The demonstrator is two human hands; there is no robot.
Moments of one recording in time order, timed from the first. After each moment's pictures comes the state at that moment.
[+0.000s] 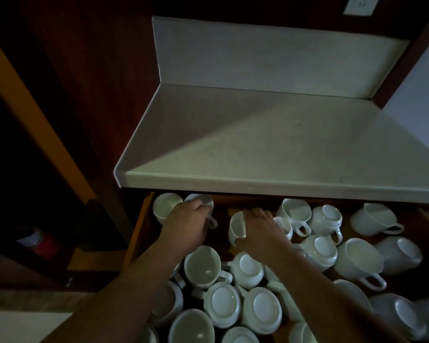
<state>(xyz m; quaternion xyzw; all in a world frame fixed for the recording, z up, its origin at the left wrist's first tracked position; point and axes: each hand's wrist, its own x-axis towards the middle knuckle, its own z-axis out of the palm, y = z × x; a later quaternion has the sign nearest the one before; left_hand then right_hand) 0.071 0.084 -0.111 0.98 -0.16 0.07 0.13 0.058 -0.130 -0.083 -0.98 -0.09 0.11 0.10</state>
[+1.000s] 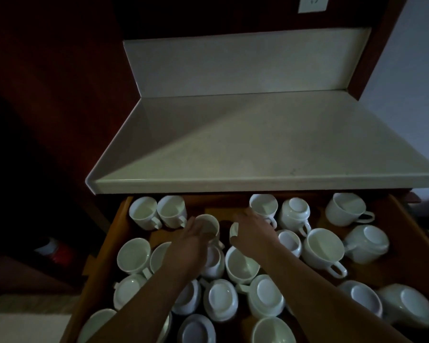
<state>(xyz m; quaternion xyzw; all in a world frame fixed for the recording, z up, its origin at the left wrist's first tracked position) 0.016 -0.018 -0.125 0.98 -0.18 0.02 0.09 0.053 -0.218 -0.092 -0.98 -0.10 0.13 0.15</state>
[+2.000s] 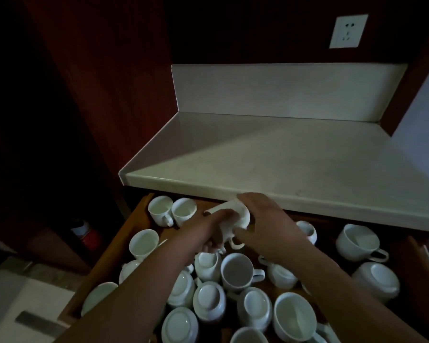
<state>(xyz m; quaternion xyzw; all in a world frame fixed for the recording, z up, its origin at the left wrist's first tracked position) 0.008 -0.080 -0.008 0.74 0.26 -0.19 0.59 0.025 -0.267 0.021 -0.92 -0.27 0.02 0.27</state>
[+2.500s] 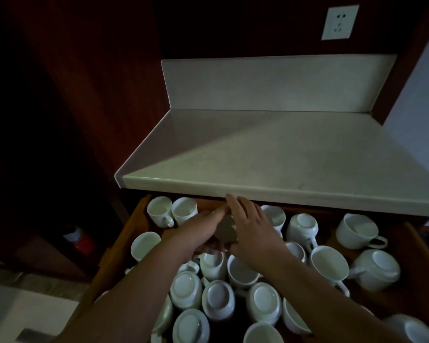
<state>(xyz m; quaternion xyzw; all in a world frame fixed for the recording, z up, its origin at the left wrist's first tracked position) 0.001 -0.063 0.001 0.76 0.21 -0.22 0.58 0.016 -0.222 -0.024 -0.94 -0.27 0.01 0.20</state>
